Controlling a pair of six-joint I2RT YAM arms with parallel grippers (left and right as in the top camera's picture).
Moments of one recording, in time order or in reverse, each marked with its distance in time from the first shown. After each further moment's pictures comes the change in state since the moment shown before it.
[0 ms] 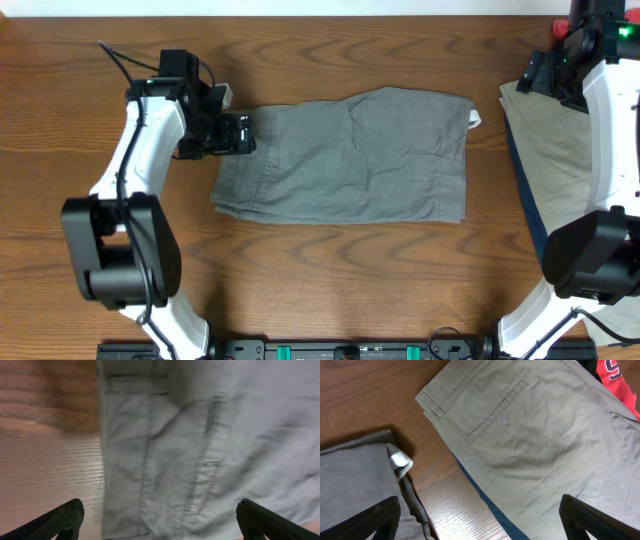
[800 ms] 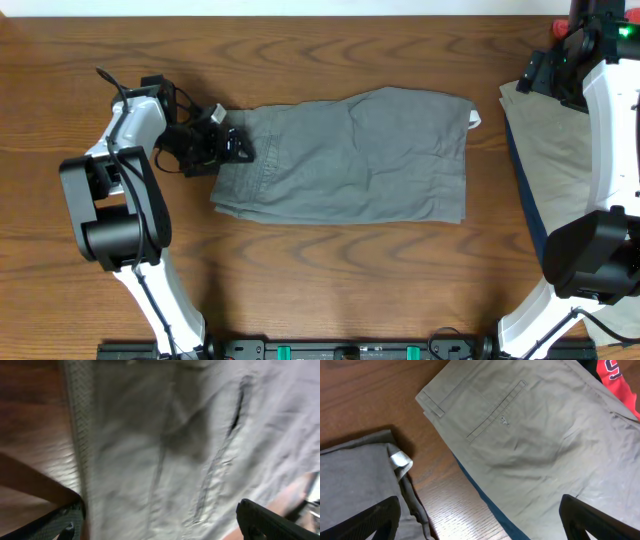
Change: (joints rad) left arm 0.135 0.232 0.024 -0.042 0.330 0.175; right arm 0.000 0.000 0.000 0.000 0.000 0.000
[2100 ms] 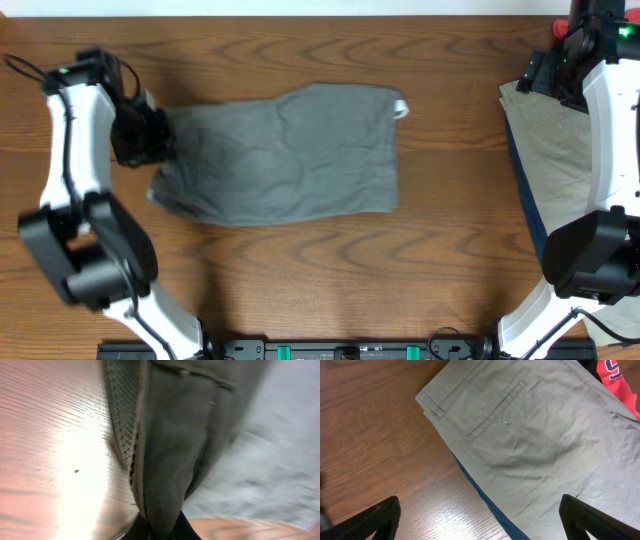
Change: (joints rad) left arm 0.107 -0.234 0.208 -0.298 -0.376 -0.341; right arm 0.000 0.000 0.000 0.000 0.000 0.000
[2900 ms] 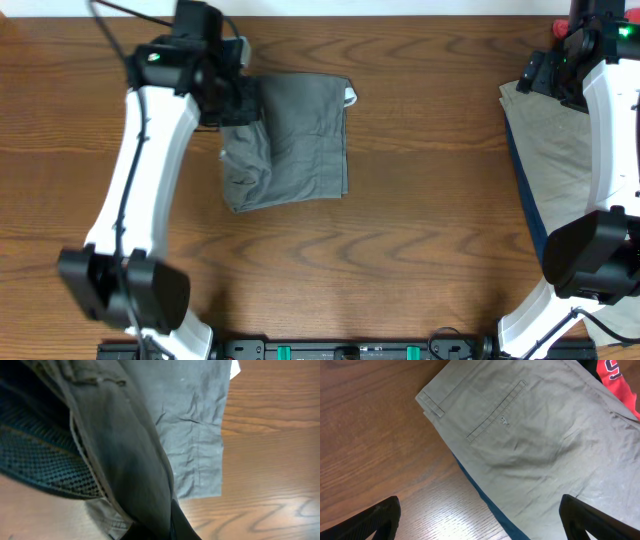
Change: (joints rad) left arm -0.428 -0.104 0.089 0.129 -0.014 -0.005; right arm 0.000 0.000 0.000 0.000 0.000 0.000
